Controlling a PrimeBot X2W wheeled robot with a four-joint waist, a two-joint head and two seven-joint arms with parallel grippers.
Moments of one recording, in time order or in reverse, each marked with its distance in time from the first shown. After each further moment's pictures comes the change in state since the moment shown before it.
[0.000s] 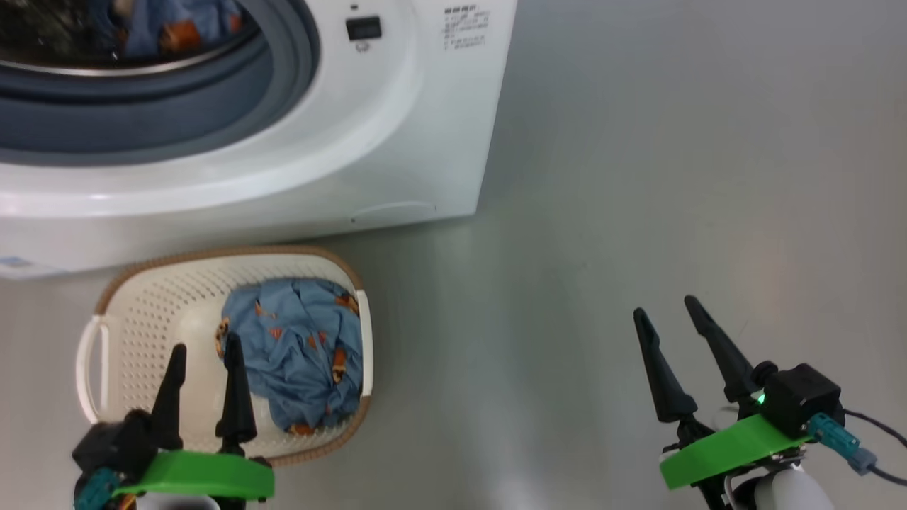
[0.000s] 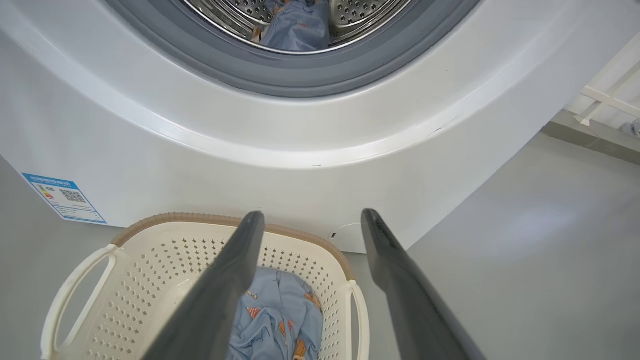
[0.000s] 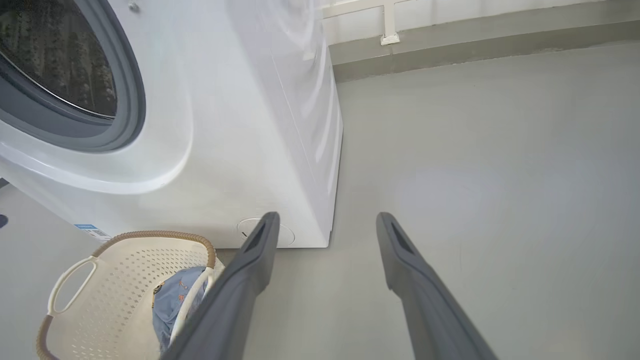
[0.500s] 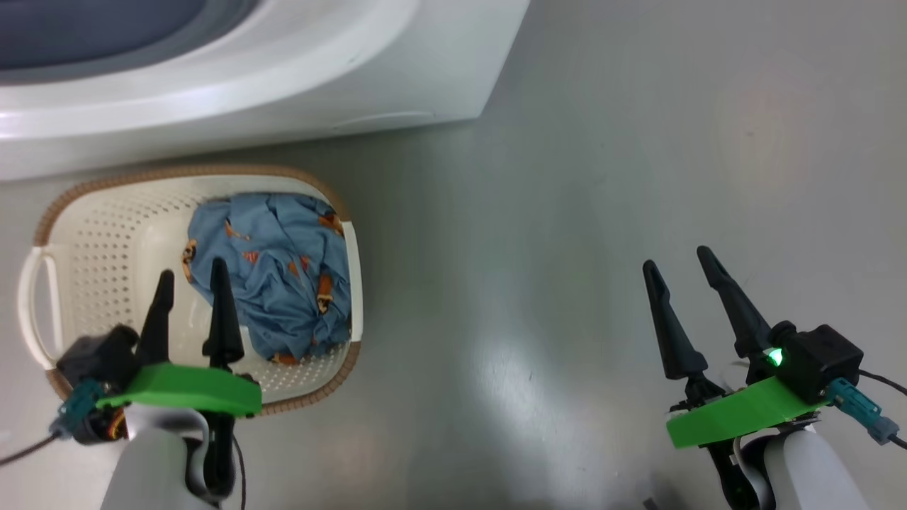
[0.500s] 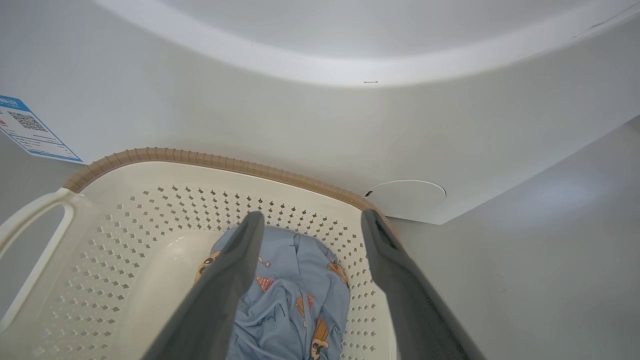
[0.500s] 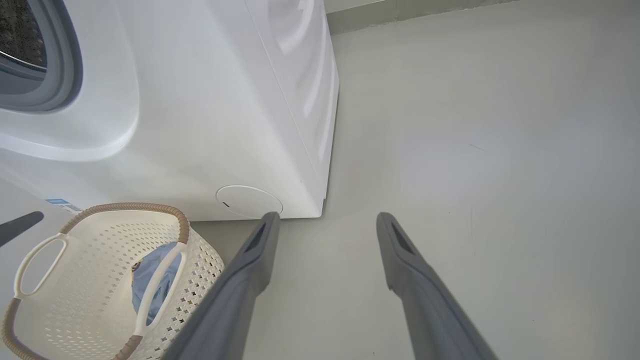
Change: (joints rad) left arm -0.251 -0.011 0.044 0.219 -0.002 -0.047 0.000; right arm -0.082 -0.020 -0.005 -0.035 0.007 0.000 -0.001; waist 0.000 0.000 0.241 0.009
